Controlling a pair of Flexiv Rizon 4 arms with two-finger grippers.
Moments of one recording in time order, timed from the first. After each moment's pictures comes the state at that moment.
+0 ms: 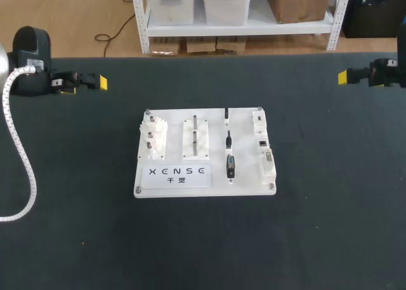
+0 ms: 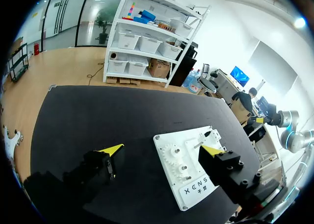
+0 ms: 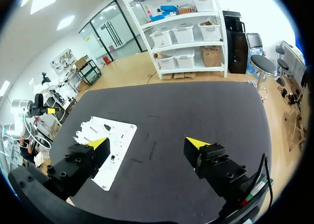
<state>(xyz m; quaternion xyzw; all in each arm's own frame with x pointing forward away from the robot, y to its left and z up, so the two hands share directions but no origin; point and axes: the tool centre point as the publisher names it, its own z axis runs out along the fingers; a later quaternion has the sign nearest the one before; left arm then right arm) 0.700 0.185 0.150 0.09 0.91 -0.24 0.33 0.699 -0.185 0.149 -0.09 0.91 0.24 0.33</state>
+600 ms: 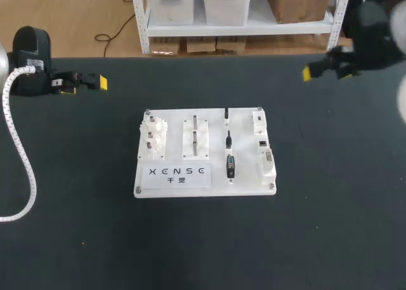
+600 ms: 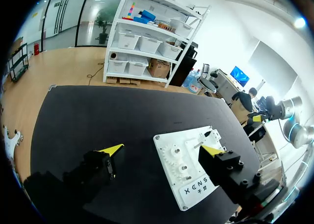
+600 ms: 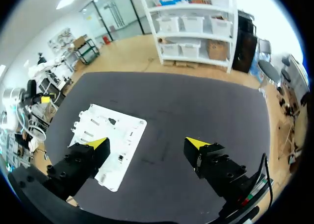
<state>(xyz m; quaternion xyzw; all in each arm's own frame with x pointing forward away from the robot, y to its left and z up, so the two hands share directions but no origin) 0.700 0.185 0.150 0.09 0.91 -0.24 0.33 0.714 -0.116 0.152 -0.13 0.94 0.19 0.25</state>
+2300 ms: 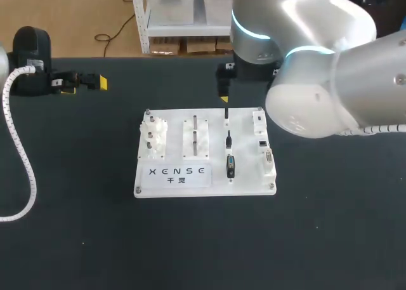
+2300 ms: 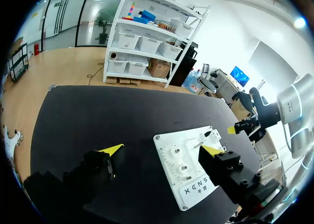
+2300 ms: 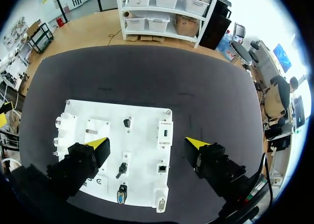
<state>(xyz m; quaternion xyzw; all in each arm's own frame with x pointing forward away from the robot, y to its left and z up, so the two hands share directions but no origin) 0.700 0.185 0.150 0.09 0.91 -0.24 0.33 0.720 0.025 0.099 -0.04 0.98 0.00 0.17</state>
